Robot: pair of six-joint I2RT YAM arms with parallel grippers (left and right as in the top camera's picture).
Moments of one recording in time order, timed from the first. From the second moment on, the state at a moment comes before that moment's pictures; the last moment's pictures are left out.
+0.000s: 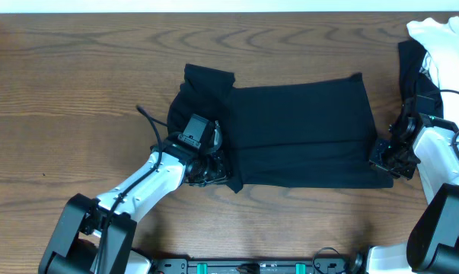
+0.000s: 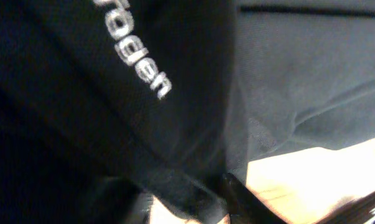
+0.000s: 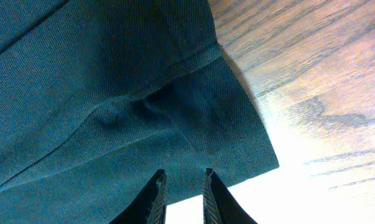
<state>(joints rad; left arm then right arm) -0.47 1.56 0.77 -0.49 0.42 -0.65 -0.28 1.62 0.97 -0.92 0.01 0.23</state>
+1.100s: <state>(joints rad) -0.47 1.47 0.76 0.00 0.50 -0.67 -0.28 1.62 0.97 -0.92 0.01 0.23</state>
